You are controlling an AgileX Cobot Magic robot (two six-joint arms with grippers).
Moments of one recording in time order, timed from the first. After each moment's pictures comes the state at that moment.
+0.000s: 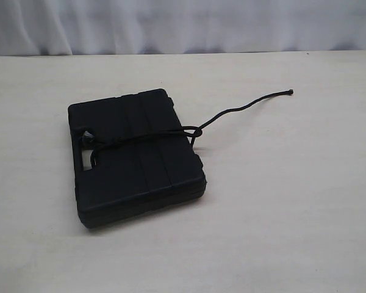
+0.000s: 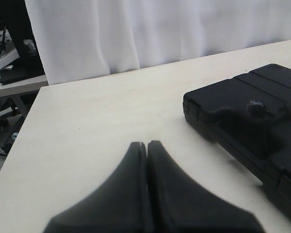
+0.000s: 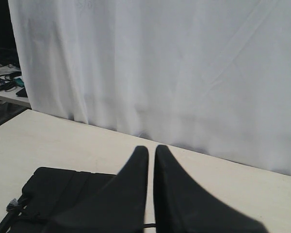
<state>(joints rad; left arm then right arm) -0.06 0.00 0.00 0.07 0.31 0.03 0.20 0.77 -0.86 0.54 0.40 -0.51</state>
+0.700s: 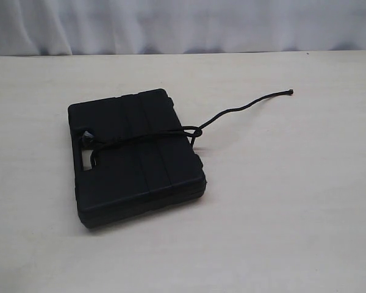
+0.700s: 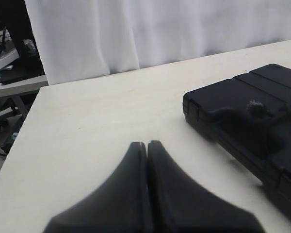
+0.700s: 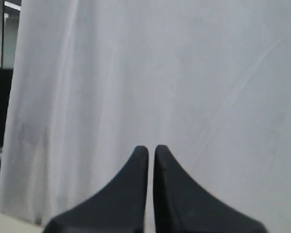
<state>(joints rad) -0.06 0.00 0.00 0.07 0.31 0.03 0.20 0.46 -0.82 0.54 0.23 -0.55</state>
